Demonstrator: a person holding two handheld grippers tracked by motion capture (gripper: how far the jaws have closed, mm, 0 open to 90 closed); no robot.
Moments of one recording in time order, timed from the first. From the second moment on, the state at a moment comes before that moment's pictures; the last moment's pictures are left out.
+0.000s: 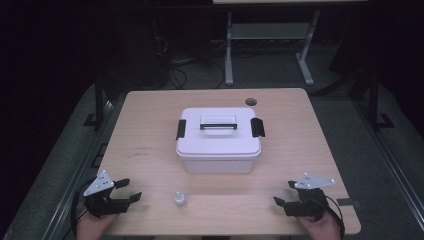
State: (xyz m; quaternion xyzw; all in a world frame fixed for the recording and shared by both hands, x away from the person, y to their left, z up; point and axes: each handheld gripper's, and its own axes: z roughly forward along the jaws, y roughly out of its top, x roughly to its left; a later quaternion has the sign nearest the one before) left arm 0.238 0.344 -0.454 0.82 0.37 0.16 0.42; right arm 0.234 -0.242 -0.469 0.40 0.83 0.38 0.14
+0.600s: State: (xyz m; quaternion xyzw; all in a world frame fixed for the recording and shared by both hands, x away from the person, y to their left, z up) left arm 0.246 0.330 -0.443 0.84 0.34 0.13 0.41; right arm 0.237 -0.251 -0.470 0.41 0.82 0.39 0.14
